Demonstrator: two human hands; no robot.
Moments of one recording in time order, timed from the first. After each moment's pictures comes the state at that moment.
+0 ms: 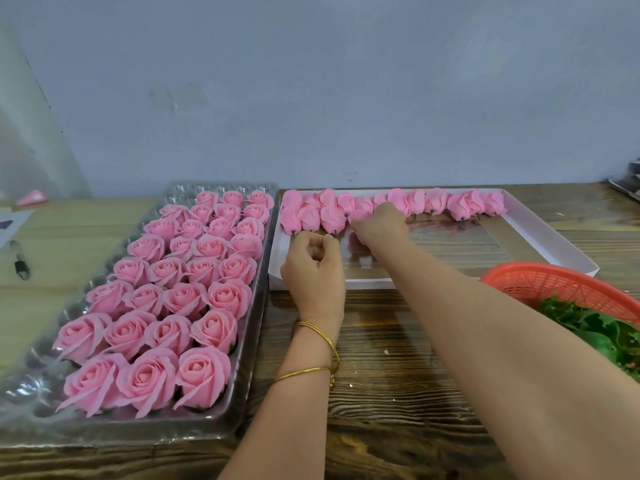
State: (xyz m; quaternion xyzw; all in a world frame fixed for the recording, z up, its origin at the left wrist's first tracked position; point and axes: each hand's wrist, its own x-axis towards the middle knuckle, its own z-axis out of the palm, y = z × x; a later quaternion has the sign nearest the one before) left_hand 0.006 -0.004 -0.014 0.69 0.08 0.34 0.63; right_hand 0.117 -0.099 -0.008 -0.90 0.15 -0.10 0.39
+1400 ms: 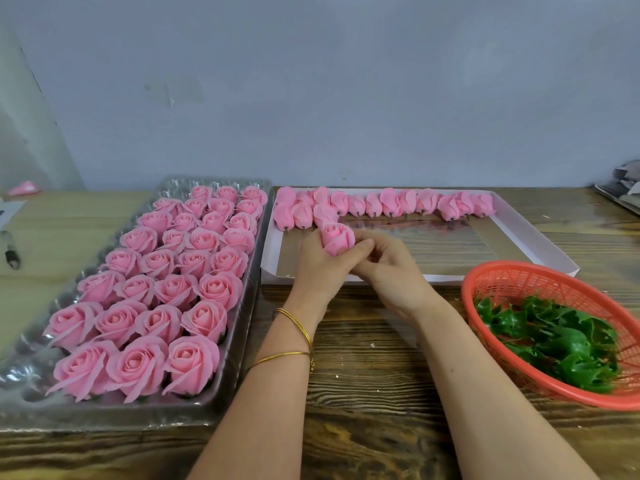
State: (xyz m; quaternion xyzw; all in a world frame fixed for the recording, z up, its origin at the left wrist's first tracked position) left_hand 0.001 -0.002 -0.001 0.69 -0.08 0.12 0.71; right_hand -0.003 -0.116 0.000 -0.70 -0.20 -0.01 0.69
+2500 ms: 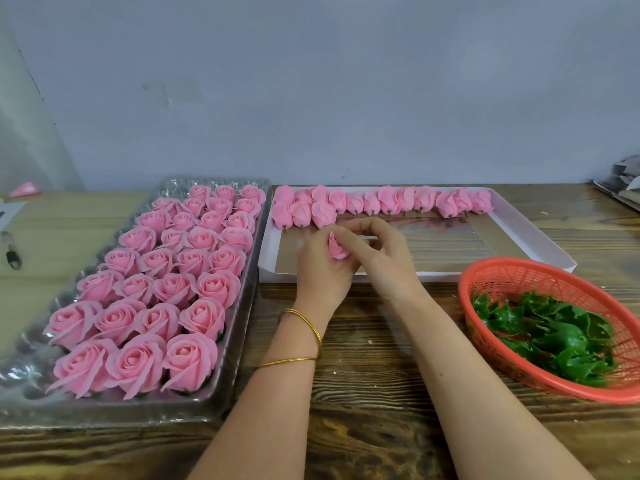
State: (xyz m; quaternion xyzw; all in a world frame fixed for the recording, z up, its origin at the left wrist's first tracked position) left_hand 0.001 -0.010 -0.005 0.78 -0.12 0.26 0.55; right_hand -0.005 -0.104 0.008 -0.72 -0.05 -0.11 0.68
